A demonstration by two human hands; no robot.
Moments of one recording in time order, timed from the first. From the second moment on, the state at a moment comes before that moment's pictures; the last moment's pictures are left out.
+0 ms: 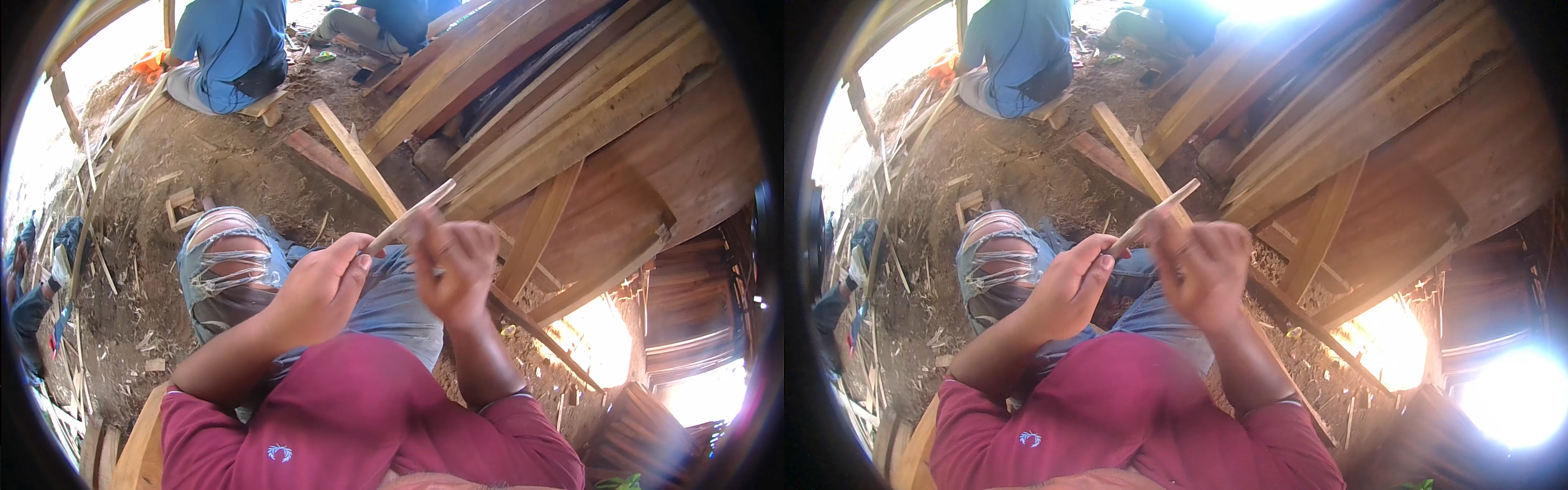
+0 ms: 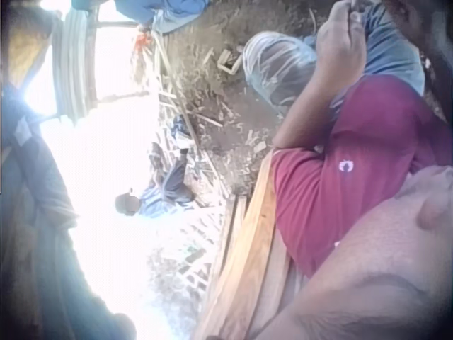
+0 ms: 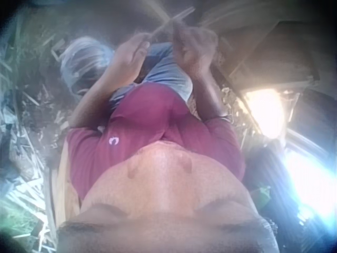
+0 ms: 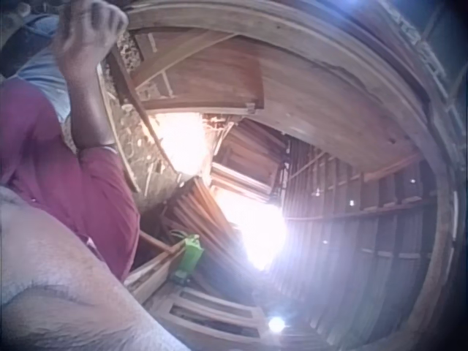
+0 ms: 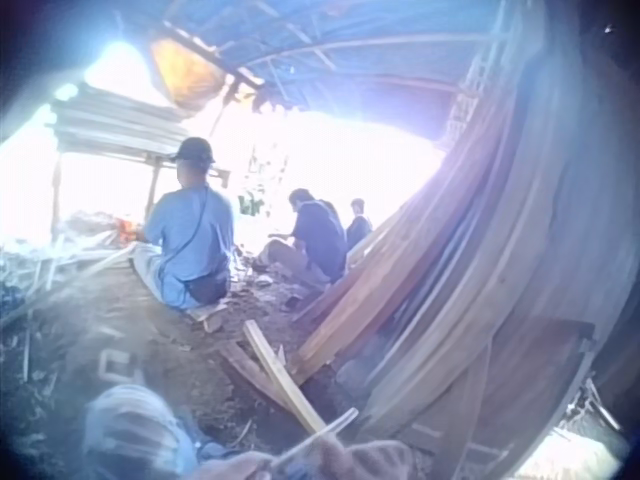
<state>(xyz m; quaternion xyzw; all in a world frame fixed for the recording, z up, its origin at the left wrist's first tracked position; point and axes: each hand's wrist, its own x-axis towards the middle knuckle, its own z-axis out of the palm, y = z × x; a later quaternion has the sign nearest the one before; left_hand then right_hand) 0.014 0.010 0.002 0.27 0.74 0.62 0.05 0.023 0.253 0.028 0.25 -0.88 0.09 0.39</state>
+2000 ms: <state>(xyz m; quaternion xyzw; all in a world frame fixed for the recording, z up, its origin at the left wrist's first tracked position) 0.015 0.012 -0.004 0.27 0.74 0.61 0.04 0.020 0.249 0.028 0.27 -0.87 0.08 0.41</state>
